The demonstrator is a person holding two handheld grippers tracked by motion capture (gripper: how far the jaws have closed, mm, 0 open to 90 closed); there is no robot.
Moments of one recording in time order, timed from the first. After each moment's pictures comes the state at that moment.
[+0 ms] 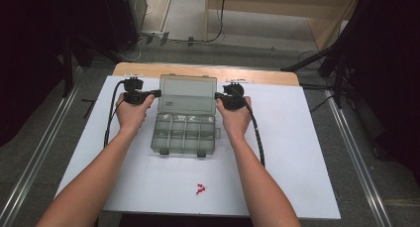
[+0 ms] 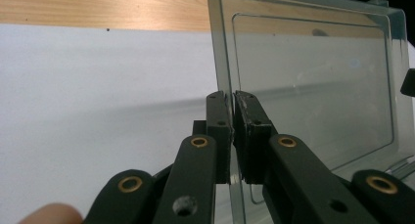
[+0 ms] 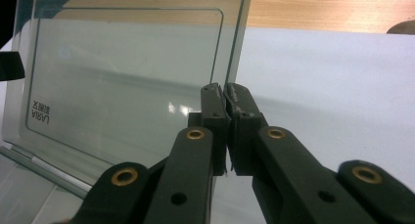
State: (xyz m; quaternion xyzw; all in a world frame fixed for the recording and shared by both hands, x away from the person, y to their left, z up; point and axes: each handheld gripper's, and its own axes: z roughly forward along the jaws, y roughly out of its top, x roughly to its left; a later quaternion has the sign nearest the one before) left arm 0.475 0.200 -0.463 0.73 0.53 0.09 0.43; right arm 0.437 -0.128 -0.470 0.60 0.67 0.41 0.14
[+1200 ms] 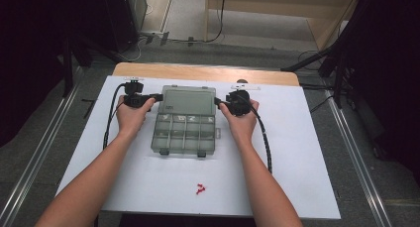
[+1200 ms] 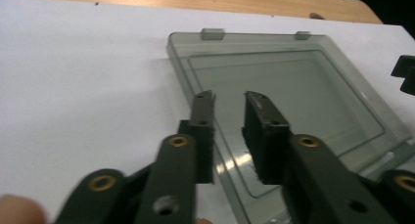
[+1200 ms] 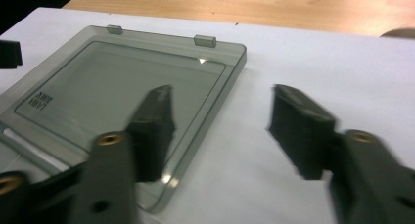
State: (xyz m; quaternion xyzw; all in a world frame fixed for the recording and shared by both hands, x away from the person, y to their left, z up) left arm 0.469 0.203 -0.469 0.74 0.51 0.07 0.43; right arm 0.430 -0.150 -0.492 0.55 0.69 0.44 0.16
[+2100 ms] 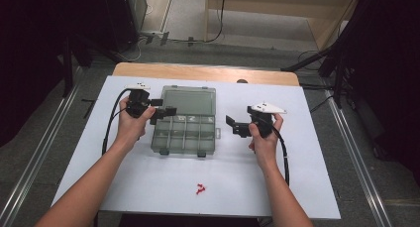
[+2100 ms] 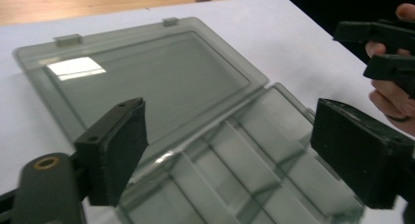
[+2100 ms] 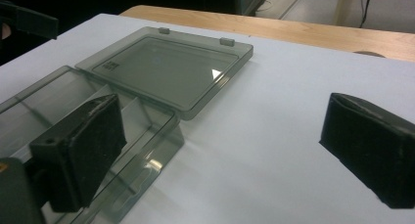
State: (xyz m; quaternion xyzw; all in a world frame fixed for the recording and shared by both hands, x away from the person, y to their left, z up) left arm 0.415 0.181 -0.438 0.80 0.37 0.01 0.47; right arm 0.342 -0.195 -0.477 0.48 0.70 0.50 0.19
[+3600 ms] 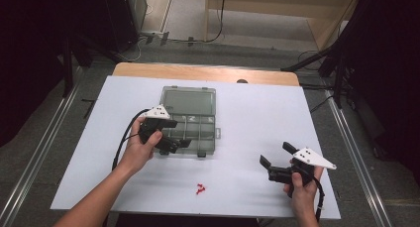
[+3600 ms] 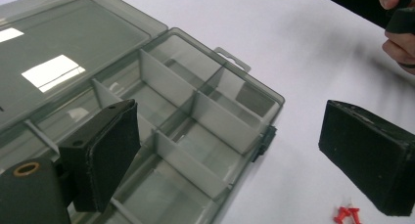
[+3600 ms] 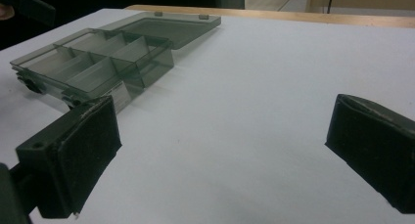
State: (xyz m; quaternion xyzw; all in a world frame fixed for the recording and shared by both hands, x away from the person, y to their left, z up) left arm 0.336 0.137 -0.436 0.86 0.27 0.01 0.44; right arm 0.206 -0.272 -0.495 0.49 0.67 0.51 0.23
